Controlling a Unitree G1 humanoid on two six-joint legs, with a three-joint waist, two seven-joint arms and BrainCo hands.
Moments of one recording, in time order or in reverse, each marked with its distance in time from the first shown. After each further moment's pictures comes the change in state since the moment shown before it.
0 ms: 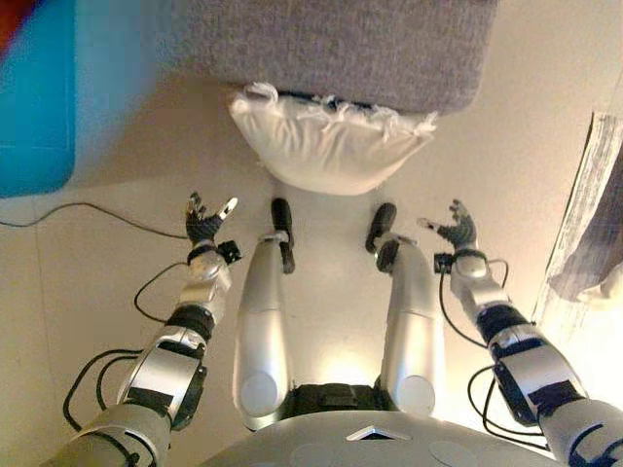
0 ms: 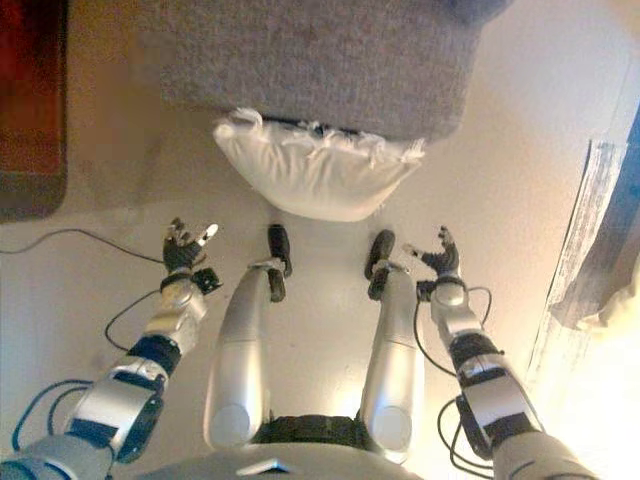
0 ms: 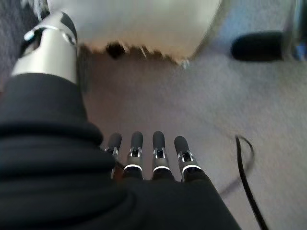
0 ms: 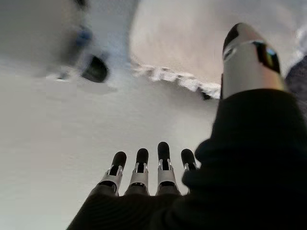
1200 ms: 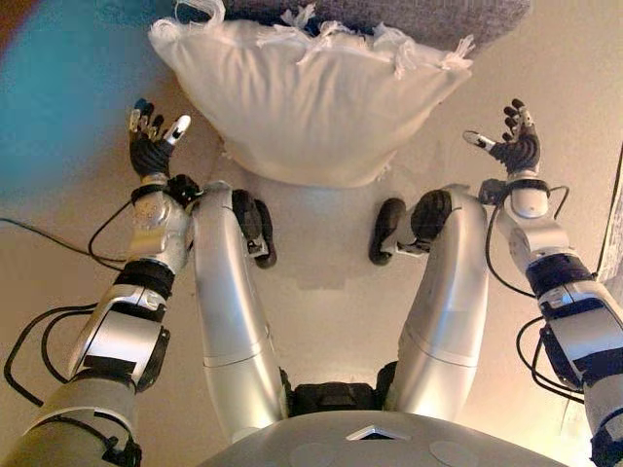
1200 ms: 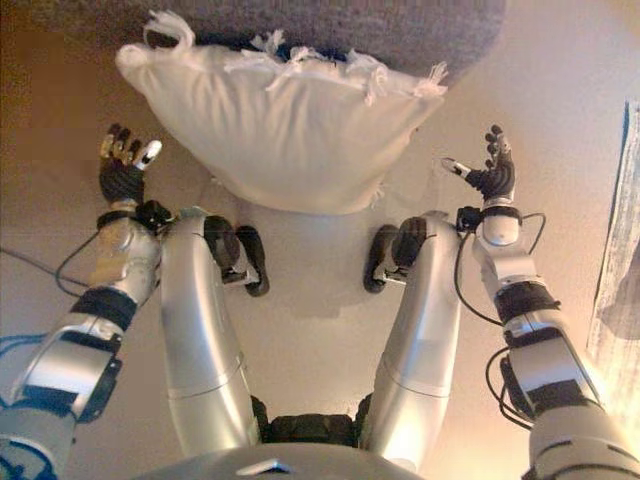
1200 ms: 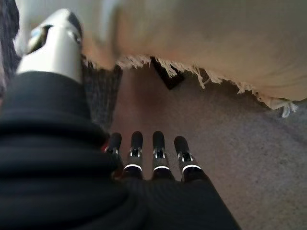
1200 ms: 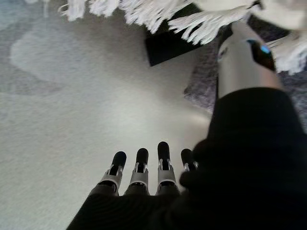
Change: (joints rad) left arm -0.136 0.238 -0.016 0.009 -0.369 -0.095 -0.280; right arm -0.135 -0.217 0.065 -0.118 0.203 -0.100 0.079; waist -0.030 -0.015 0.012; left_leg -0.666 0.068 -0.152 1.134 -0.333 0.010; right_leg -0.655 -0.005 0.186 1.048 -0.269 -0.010
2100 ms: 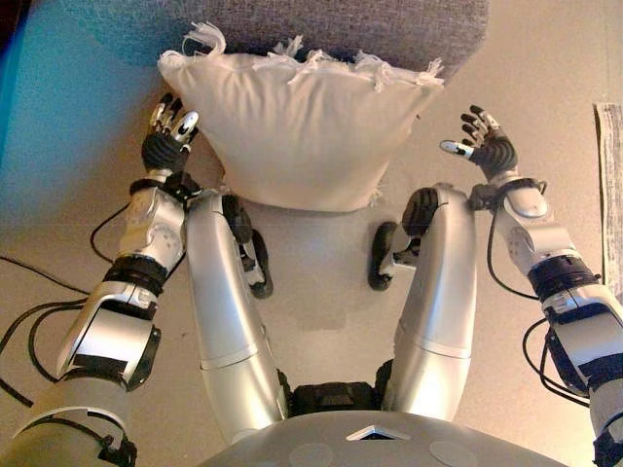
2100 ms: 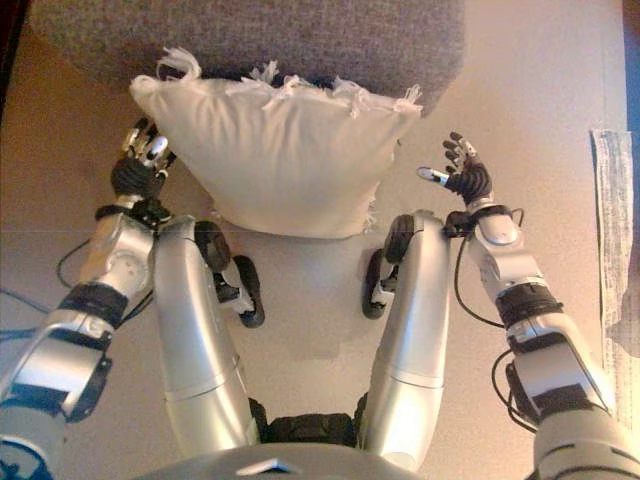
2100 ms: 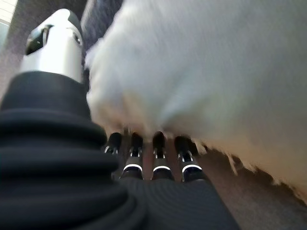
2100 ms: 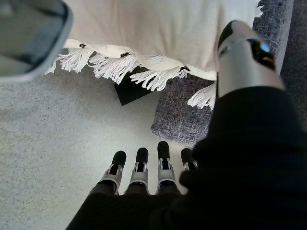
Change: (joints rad) left arm -0.056 0.029 -0.053 -0.042 -0.132 0.119 -0.210; right arm -0.010 0.001 0.047 -0.077 0.093 0.098 0.210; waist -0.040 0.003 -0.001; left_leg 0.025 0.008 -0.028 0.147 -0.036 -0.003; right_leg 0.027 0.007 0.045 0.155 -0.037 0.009
